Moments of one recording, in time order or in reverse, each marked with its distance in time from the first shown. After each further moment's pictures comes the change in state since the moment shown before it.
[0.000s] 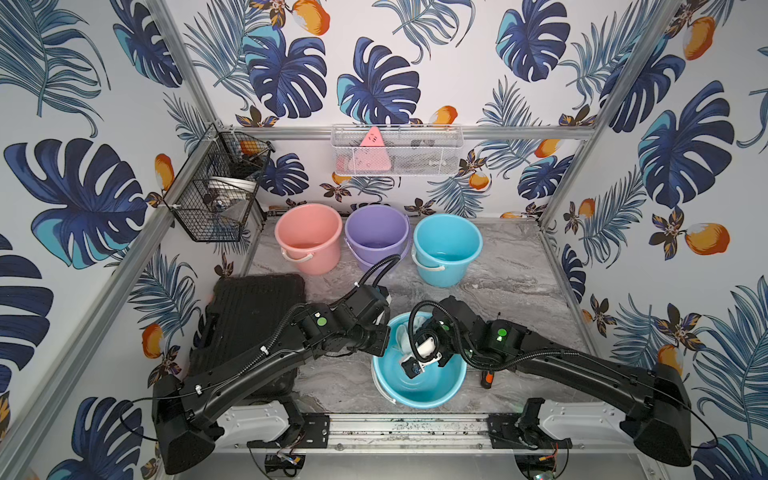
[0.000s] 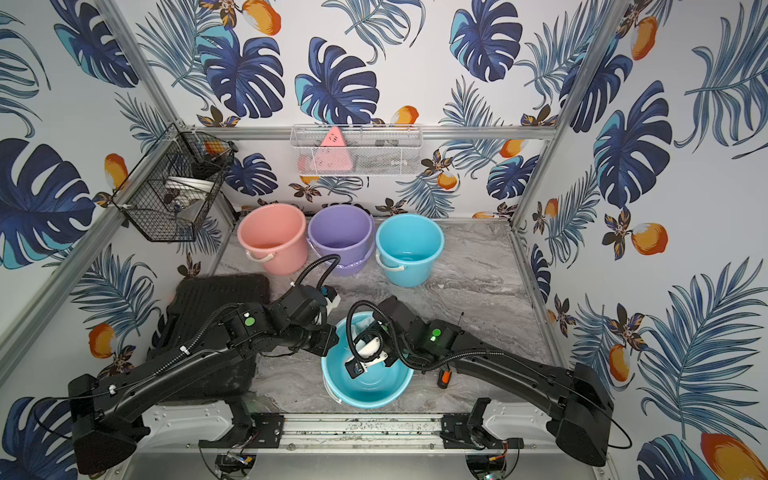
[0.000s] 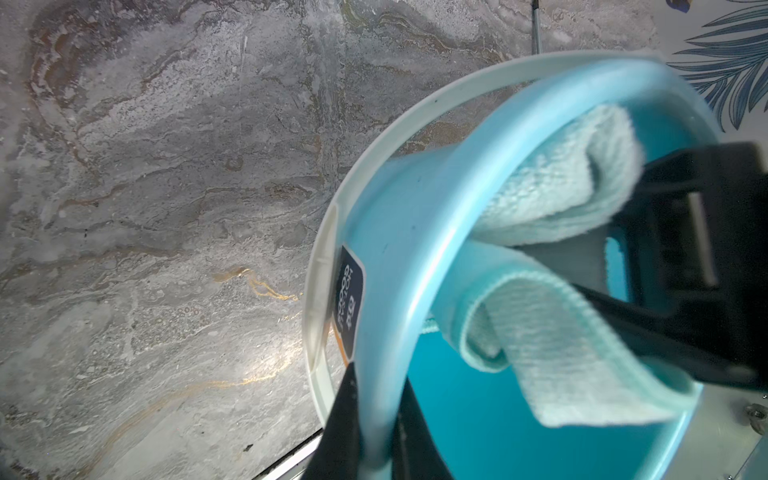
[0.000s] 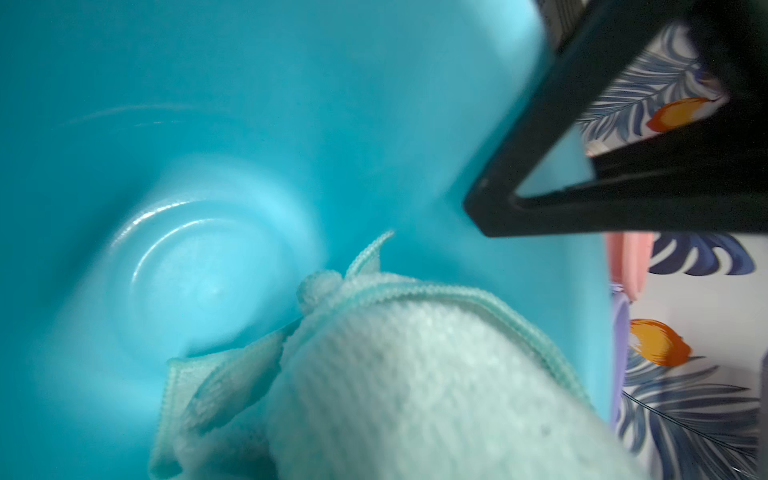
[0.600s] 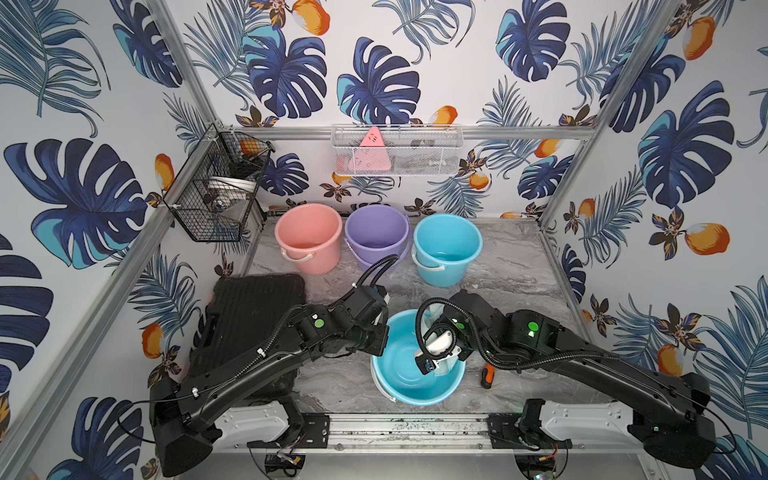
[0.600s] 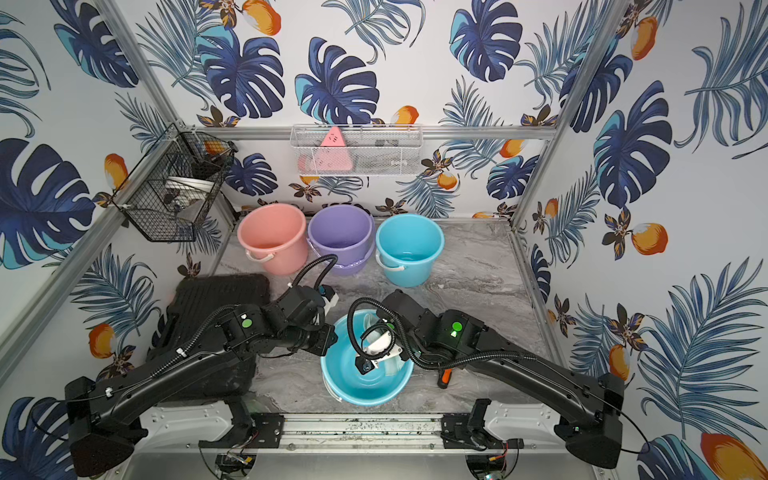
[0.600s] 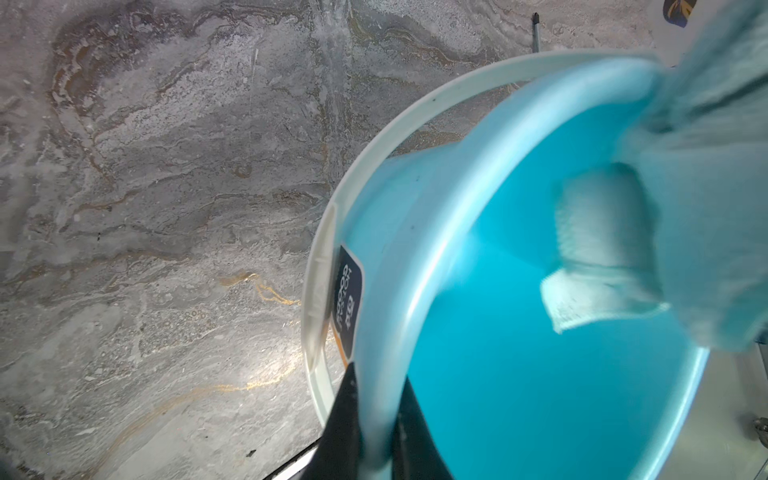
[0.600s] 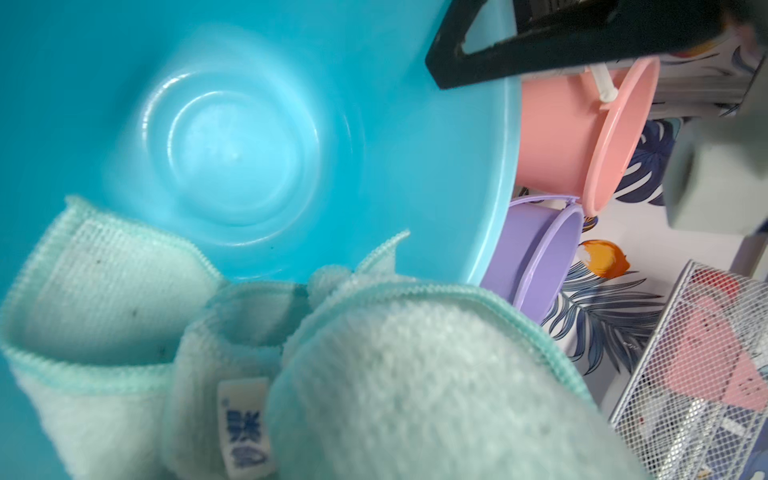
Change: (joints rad) left arm 0.000 -0.019 -0.011 0.010 -0.023 -0.005; right arm 0.068 -0.047 0.293 -0.494 0.283 0.020
